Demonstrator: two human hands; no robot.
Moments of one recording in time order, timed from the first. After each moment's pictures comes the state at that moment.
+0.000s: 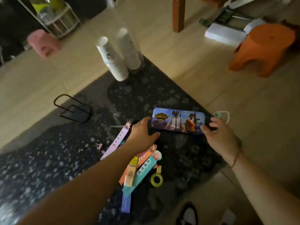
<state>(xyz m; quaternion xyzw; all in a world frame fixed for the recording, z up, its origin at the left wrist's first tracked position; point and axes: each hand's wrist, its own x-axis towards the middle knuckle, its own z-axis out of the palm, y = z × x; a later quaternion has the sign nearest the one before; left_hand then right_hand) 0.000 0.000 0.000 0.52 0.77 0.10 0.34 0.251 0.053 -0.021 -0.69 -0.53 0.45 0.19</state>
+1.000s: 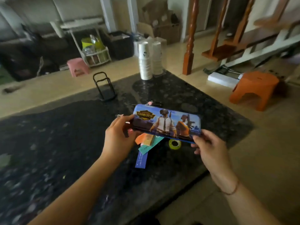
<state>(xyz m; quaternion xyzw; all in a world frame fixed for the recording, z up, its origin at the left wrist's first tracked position) -0.054 -0.251 -0.042 0.54 0.70 0.46 0.06 0.195 -0.185 -0.061 -0.55 -0.55 0.47 0.42</state>
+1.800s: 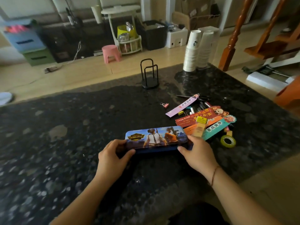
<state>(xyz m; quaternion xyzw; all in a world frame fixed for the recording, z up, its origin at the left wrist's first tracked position) -0.181 -0.401 -0.108 0.40 0.83 0.39 0.08 0.030 -0.238 -0.097 -0.55 -0.76 0.32 0.13</state>
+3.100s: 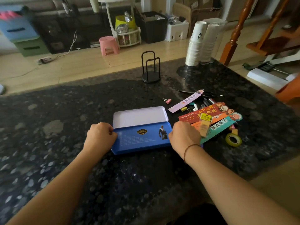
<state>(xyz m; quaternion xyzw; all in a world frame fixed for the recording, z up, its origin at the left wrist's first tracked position) -0.253 -0.363 -0.083 0.34 0.92 0.18 0.09 -0.046 -0.234 -0.066 -0.56 -0.82 0.11 -0.03</state>
